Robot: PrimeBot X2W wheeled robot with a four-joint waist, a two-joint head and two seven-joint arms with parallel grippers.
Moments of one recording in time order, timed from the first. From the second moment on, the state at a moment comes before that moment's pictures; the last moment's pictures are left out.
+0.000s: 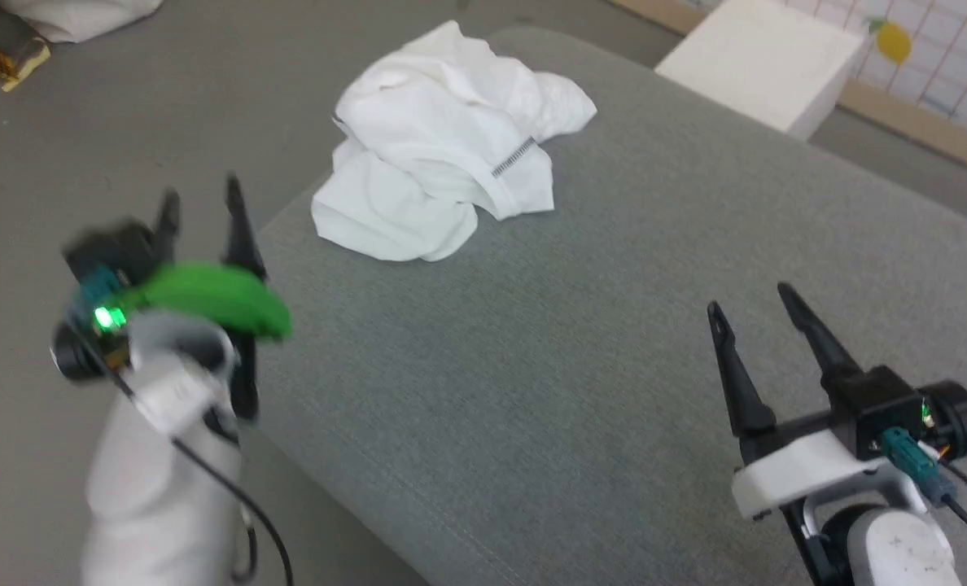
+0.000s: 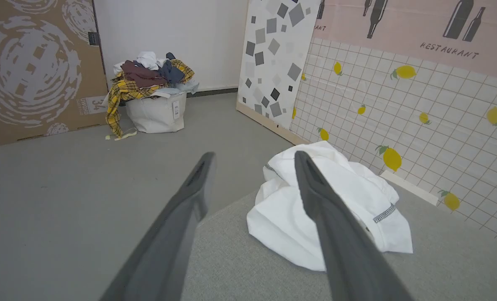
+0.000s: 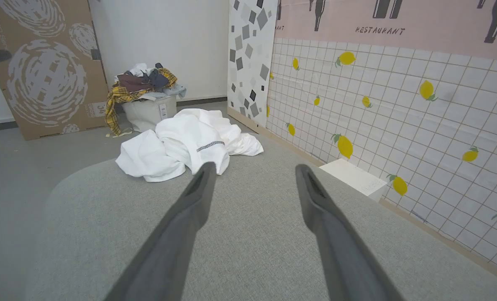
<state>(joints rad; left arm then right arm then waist) -0.49 0.13 -0.02 0.38 -0.35 0.09 -0.14 -0.06 -0.05 0.06 -0.10 -0.06 0.13 -0.05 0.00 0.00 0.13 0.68</state>
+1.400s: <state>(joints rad) -0.77 0.49 0.15 0.37 -0.41 0.17 0.10 -0.21 -0.05 0.06 0.00 0.01 0.13 -0.19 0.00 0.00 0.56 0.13</state>
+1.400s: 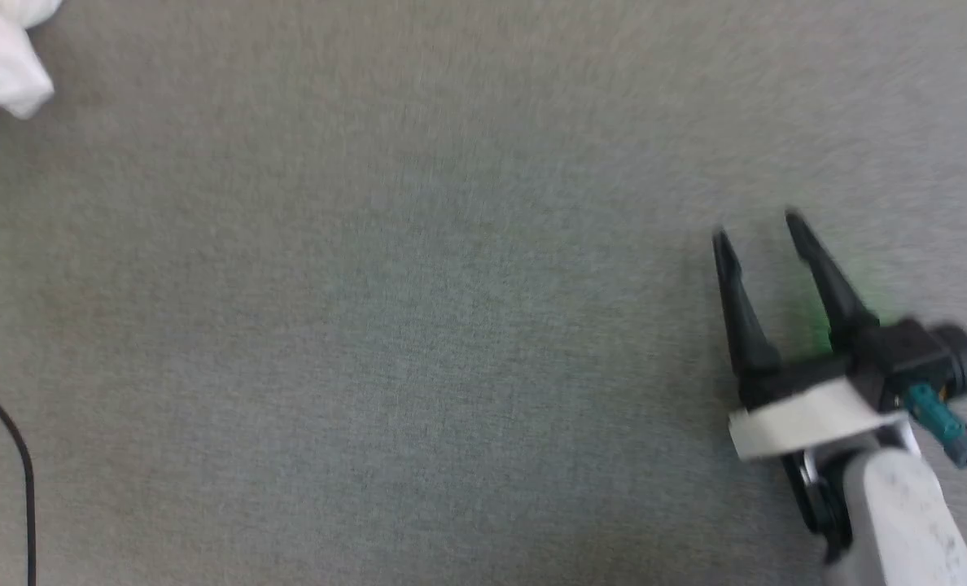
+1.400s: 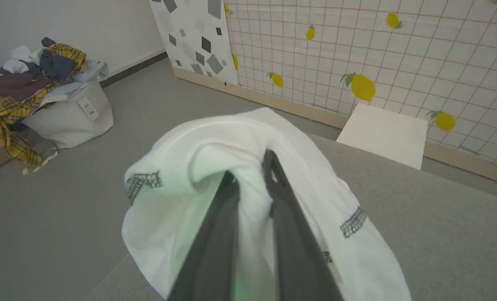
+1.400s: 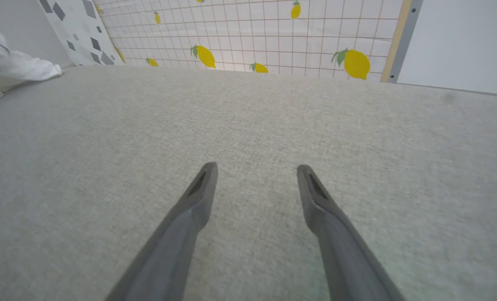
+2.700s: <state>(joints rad) -0.49 0.06 -0.59 0.63 -0.65 -0.07 0.51 0.03 -0.05 0.05 -0.02 0.08 0.13 -0.09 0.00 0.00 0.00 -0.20</state>
